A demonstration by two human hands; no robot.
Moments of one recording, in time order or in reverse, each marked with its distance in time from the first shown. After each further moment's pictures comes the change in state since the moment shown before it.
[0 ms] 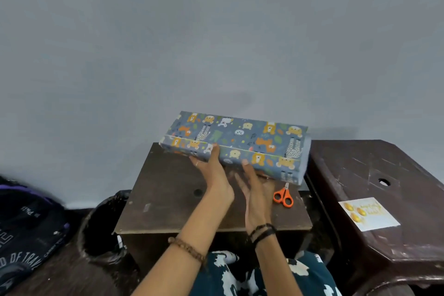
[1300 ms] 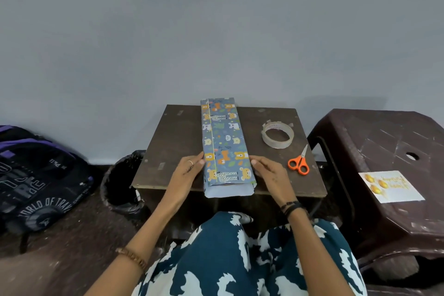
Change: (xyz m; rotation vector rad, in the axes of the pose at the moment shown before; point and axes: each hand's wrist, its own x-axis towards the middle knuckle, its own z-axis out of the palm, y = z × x) left_hand 0.019 0.024 -0.155 0.941 -0.358 0.209; right_hand 0.034 0.039 -0.082 -0.919 -0.453 0.083
